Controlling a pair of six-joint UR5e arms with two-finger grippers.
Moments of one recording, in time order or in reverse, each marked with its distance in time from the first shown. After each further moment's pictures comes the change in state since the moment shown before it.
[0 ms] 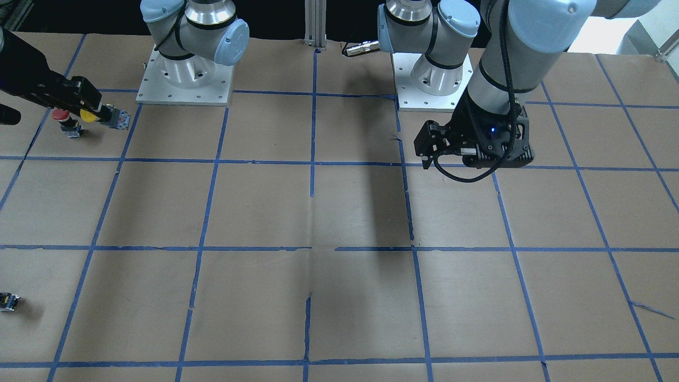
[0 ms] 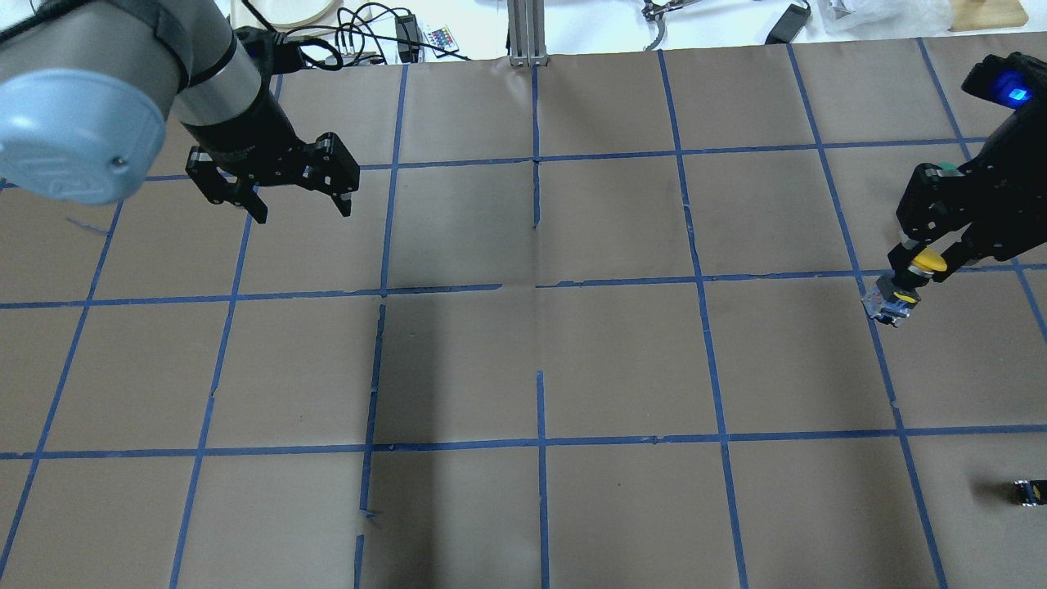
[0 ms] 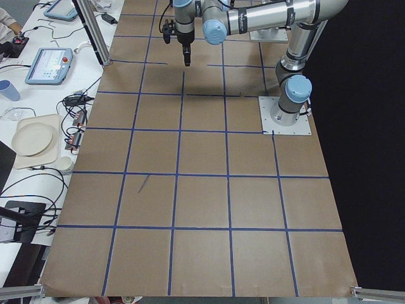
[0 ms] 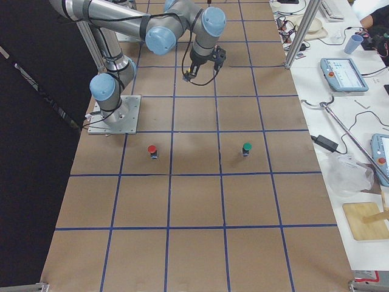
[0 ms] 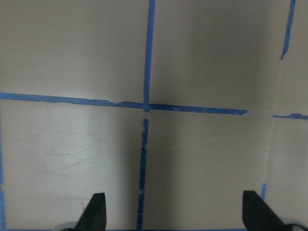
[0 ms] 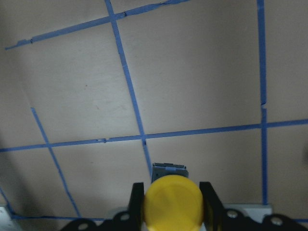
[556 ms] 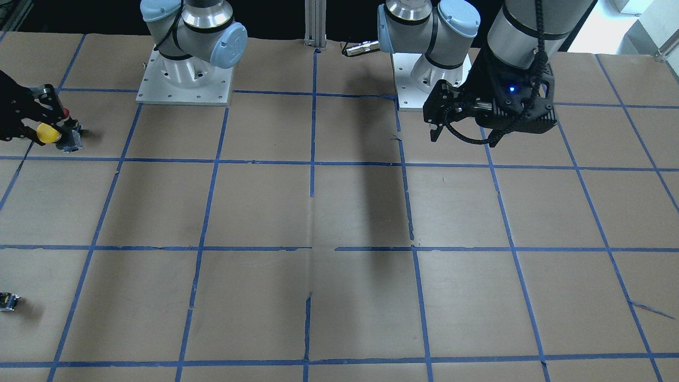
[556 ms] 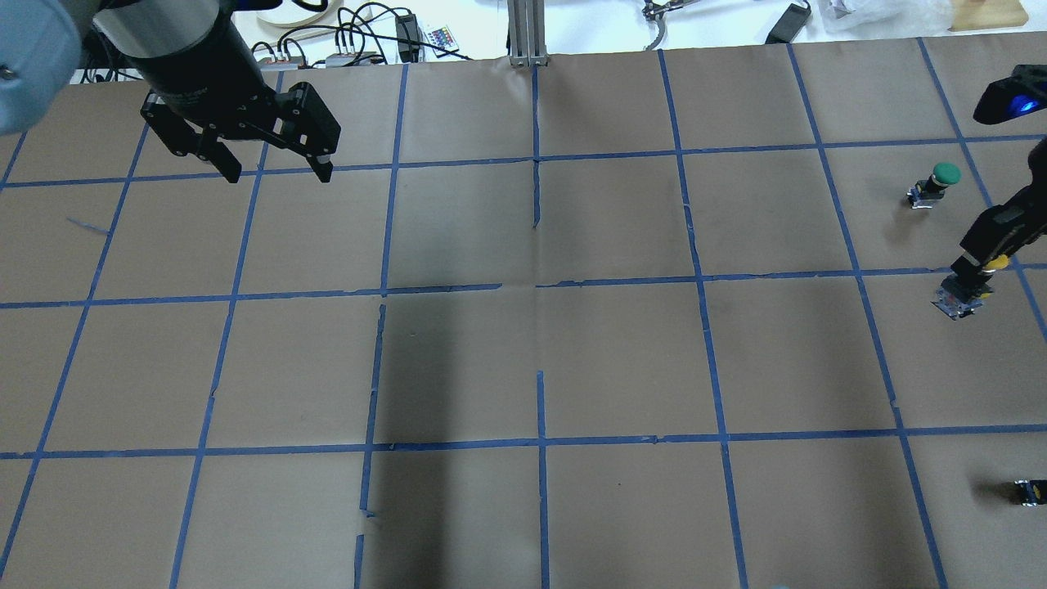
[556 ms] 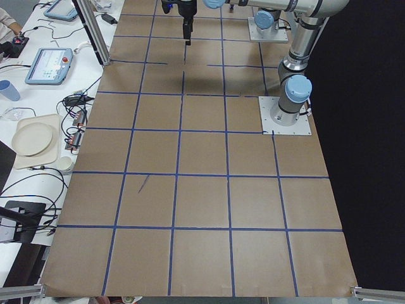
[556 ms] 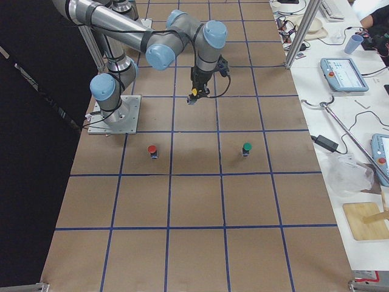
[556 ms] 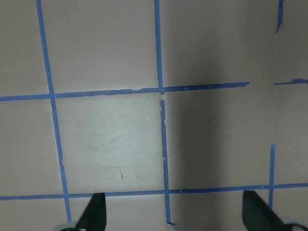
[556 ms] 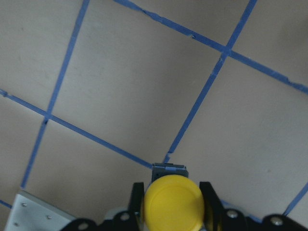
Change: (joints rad) left arm 0.041 0.032 0.076 -0.062 -0.072 0.116; right arm -0.084 0.029 0.094 -0.260 -0.117 -0.652
